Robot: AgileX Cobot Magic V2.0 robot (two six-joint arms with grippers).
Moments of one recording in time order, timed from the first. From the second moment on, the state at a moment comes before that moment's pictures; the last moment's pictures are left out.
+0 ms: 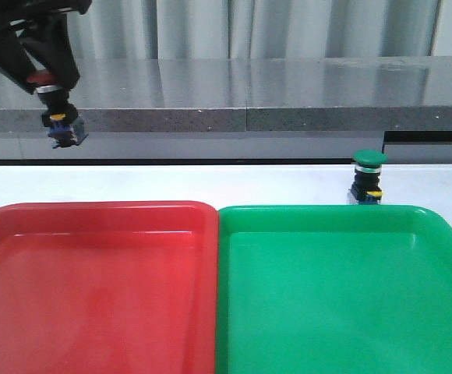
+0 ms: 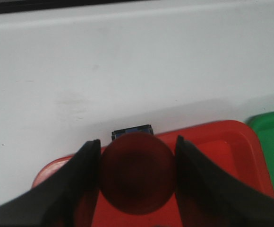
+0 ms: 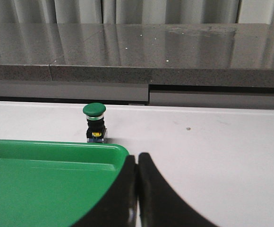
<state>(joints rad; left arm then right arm) -0.27 1.66 -1.39 -0.11 0.82 -0.04 0.02 -0.01 0.03 0.04 0.12 -0.02</state>
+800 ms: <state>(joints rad) -0.41 1.66 -1.08 -0.03 0.60 -0.24 0.02 -0.01 0.03 0.04 0.12 -0.02</state>
